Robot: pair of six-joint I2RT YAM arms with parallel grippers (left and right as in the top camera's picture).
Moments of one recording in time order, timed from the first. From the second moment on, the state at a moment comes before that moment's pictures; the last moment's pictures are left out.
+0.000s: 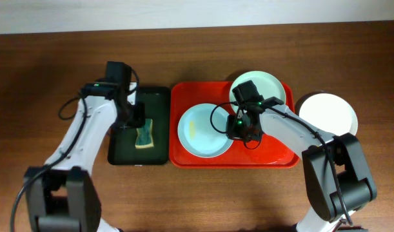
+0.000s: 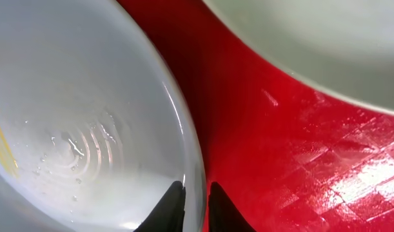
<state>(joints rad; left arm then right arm) -0.12 1.74 1.33 -0.98 0.01 -0.16 0.35 1.84 1.11 -0.65 -0.20 0.52</state>
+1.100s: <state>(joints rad) -0.18 1.90 1.32 -0.96 -0.01 -0.26 0.35 1.84 1.11 -0.68 -0.20 0.52</state>
